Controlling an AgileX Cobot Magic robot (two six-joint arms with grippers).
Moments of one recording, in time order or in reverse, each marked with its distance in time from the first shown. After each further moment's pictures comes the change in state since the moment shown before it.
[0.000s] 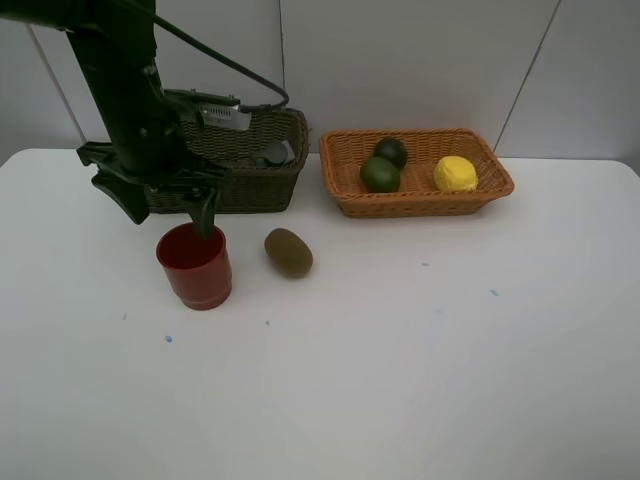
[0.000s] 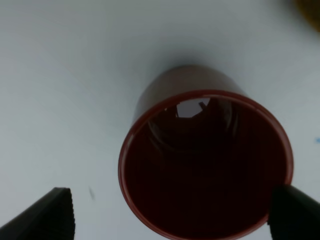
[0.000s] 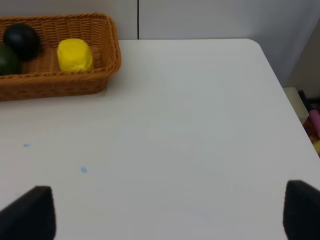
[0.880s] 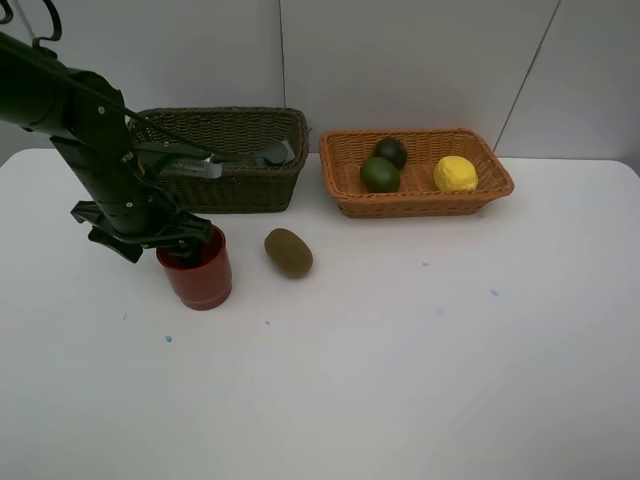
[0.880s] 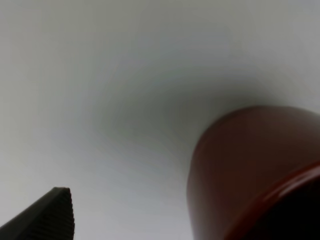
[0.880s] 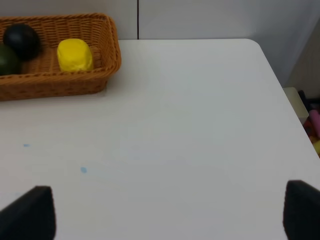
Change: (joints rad) left arm 0.083 0.018 0.296 -0.014 -0.449 0.021; right arm 0.000 0.000 0.000 0.000 0.000 0.000
